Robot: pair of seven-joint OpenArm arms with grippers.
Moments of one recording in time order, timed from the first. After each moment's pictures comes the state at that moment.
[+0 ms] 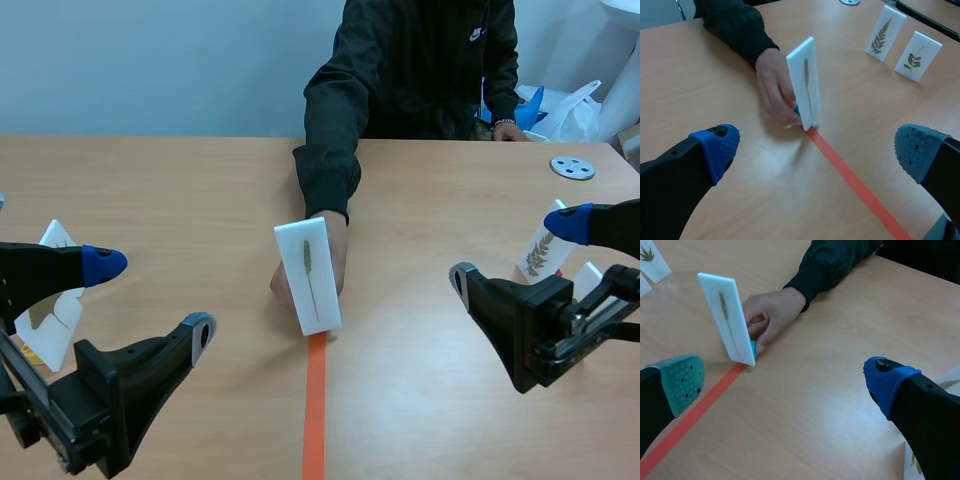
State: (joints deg) left arm 42.4 -27.2 -4.1 118.8 -21.3 -27.9 0.9; right arm -36.1 22.8 13.3 117.3 20.3 32.6 -8.6
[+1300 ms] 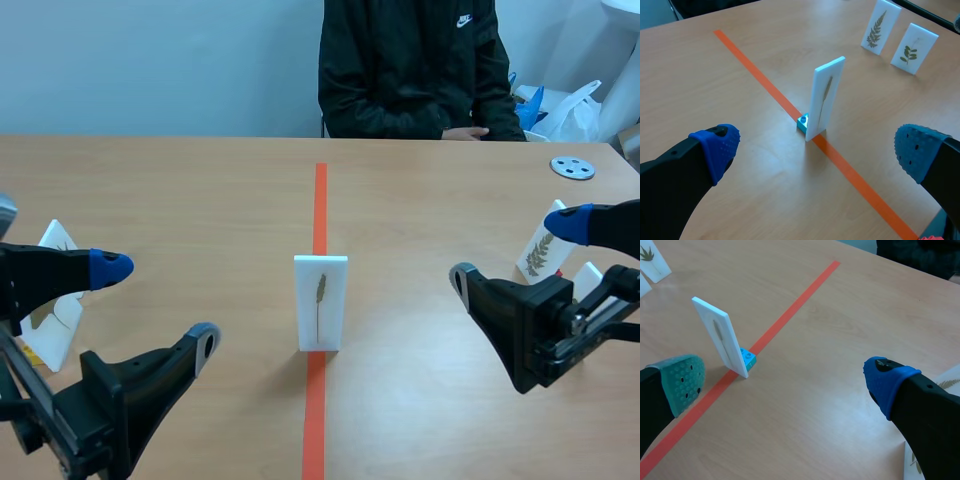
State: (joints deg) left arm 41.3 -27.2 -3.3 117.5 -18.8 -29.4 0.7; right arm -36.1 22.8 13.3 117.3 20.3 32.6 -8.6
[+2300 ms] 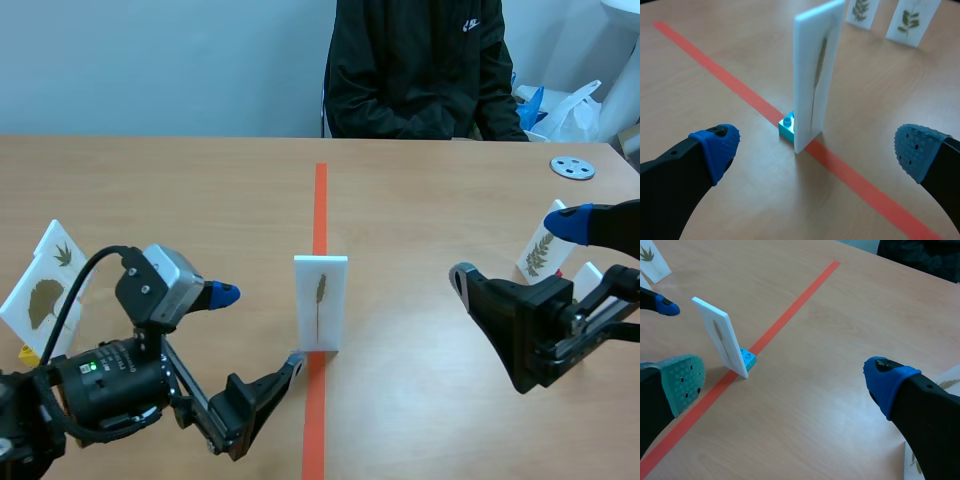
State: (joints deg) left arm 12.8 -22.9 19.7 81.3 -4.7 -29.0 -16.4; right arm -36.1 22.8 13.3 117.3 20.3 32.6 -8.6
